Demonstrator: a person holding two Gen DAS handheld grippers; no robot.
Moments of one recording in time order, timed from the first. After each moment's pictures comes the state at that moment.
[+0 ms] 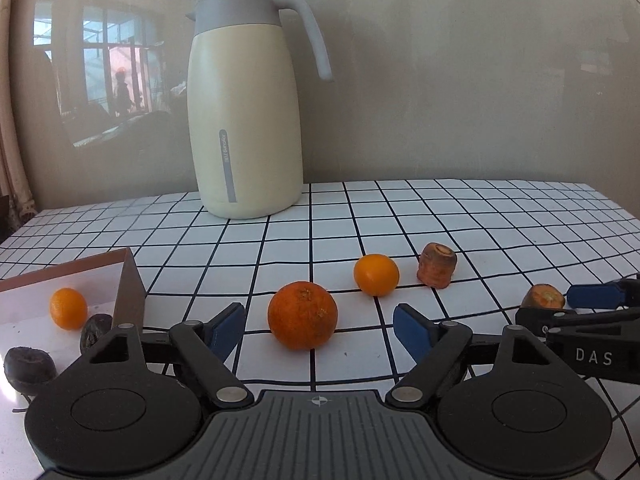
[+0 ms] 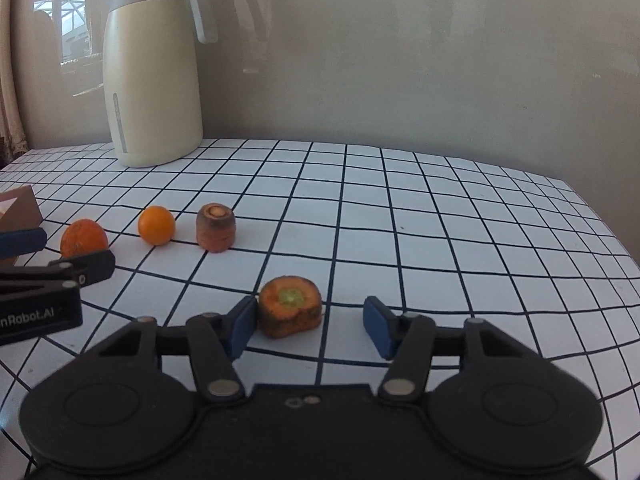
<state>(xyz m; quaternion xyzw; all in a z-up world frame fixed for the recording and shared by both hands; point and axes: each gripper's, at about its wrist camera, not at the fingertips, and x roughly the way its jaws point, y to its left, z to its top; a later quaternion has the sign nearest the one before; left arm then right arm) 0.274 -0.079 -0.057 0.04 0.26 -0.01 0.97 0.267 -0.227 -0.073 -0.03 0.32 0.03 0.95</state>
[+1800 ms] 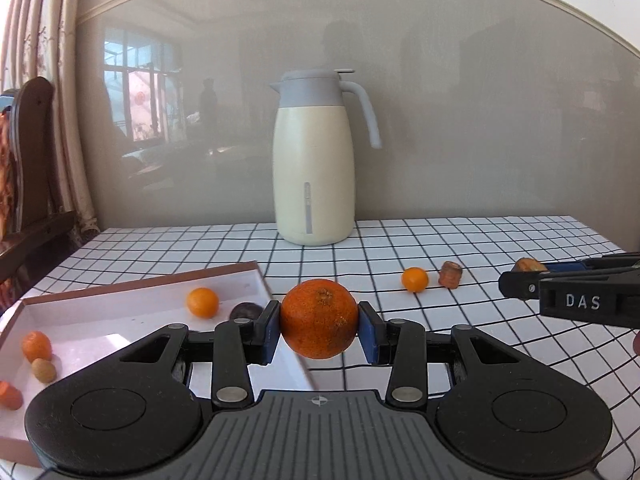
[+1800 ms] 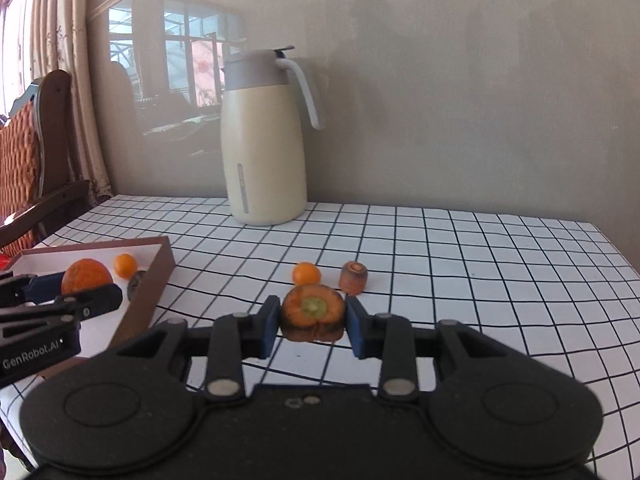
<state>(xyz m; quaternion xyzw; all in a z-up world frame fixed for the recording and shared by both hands) 0.152 0.005 0.003 0.03 0.21 0.00 0.98 0.181 -0.154 -0.010 -0.01 0.25 0.10 0.96</state>
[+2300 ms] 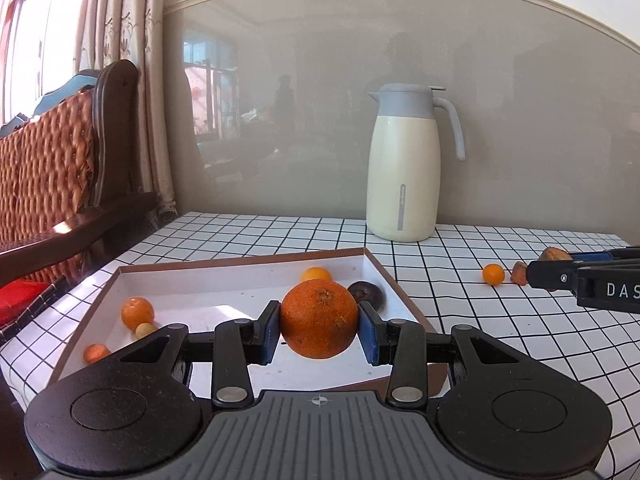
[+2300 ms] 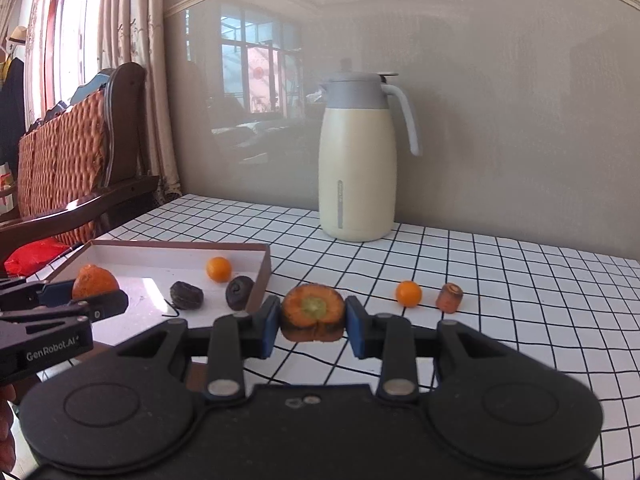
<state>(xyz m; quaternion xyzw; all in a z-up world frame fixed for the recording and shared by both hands) 0.105 0.083 0.007 0.01 0.20 0.08 0.98 0.151 -0.083 0.007 -0.03 0.23 0.18 0.96</state>
